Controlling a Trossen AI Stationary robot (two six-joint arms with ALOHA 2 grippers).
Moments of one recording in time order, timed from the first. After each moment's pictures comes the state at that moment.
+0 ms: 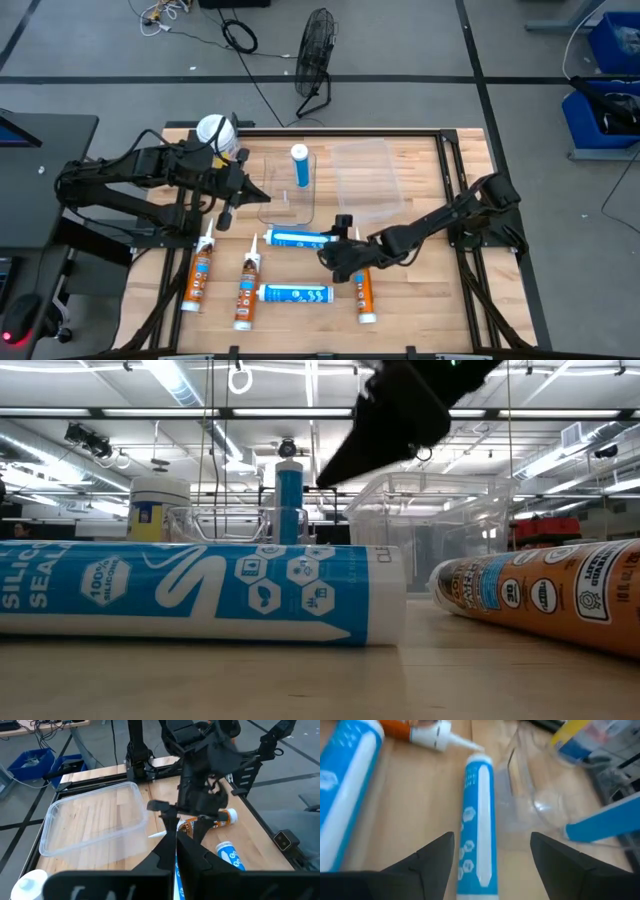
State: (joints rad) left arm -0.02 1.01 1.25 -0.65 0.08 0.14; right arm 0.39 1.80 1.17 -0.16 0.59 0.00
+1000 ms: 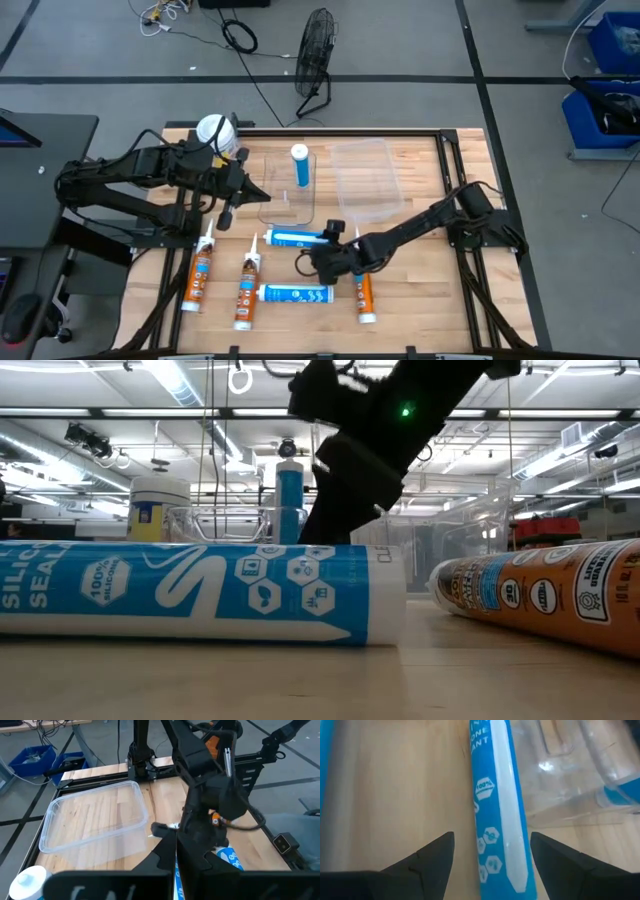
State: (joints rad) left arm -0.02 1.01 1.25 -0.65 0.07 0.12; right arm 0.34 2.03 1.35 -0.34 0.54 0.21
